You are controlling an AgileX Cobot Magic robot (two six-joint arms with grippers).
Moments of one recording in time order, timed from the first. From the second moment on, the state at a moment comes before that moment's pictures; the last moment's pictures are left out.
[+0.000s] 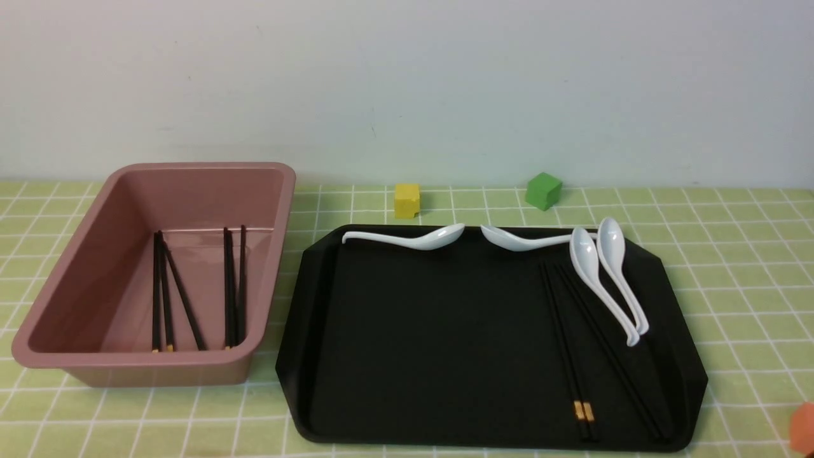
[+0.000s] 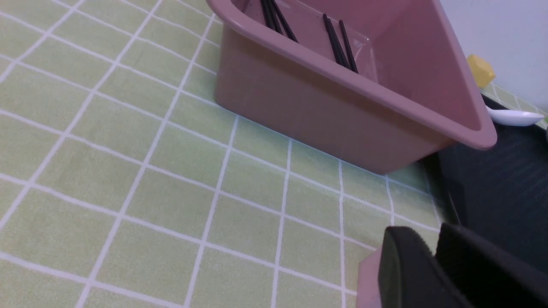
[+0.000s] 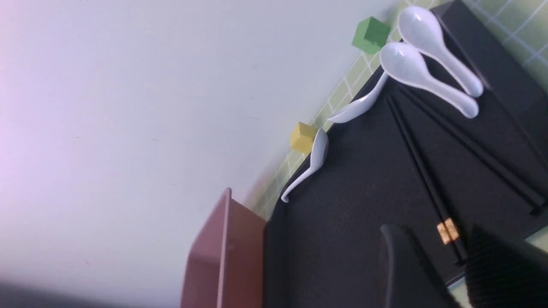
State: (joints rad) right arm 0.14 -0.01 0.02 0.62 0.23 0.55; left arm -0.08 -0.01 0.03 0.04 0.39 -0.56
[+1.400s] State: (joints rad) right arm 0.31 1.52 -0.92 0.31 0.80 -0.03; left arm -0.08 -0.01 0.03 0.04 0.39 -0.56
